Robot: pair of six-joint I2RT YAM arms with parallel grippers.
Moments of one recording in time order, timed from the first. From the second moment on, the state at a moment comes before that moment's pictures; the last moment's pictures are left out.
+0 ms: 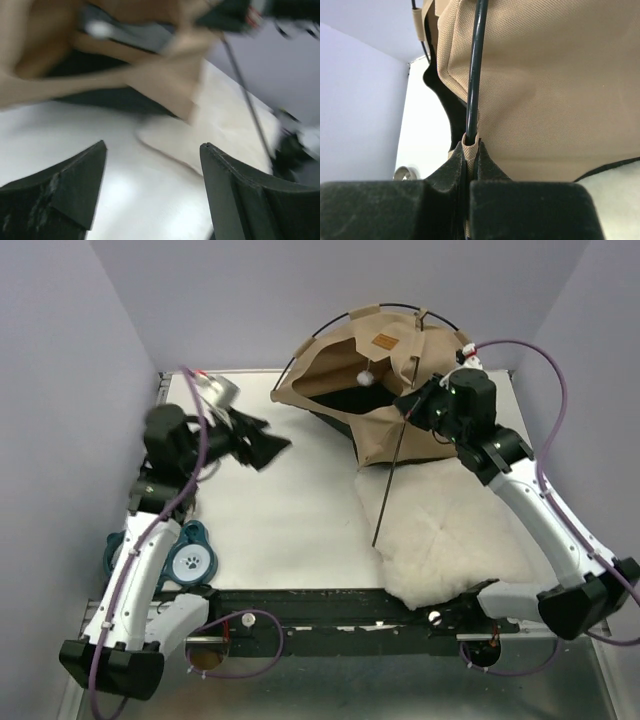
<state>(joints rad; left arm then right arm) -0.11 1.00 1.18 -0.21 0.69 -0.23 0.46 1.23 1.33 -0.41 0.10 0.68</state>
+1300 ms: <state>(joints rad) -0.76 1.32 0.77 0.35 0.84 -0.70 0.58 1.33 1.34 -0.19 0.12 0.71</state>
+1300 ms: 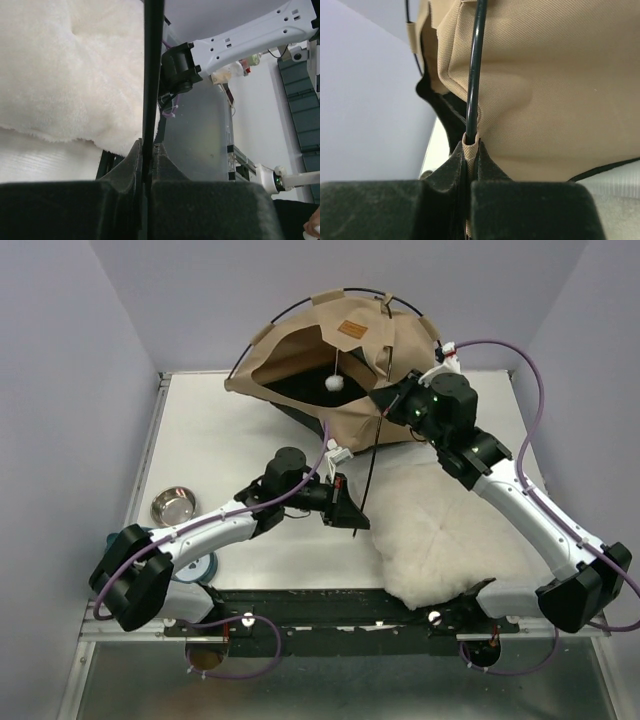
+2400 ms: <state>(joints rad) -0.57 1.41 1.00 0.40 0.79 -0.79 0.68 1.20 1.12 -0.13 -0.15 0.53</state>
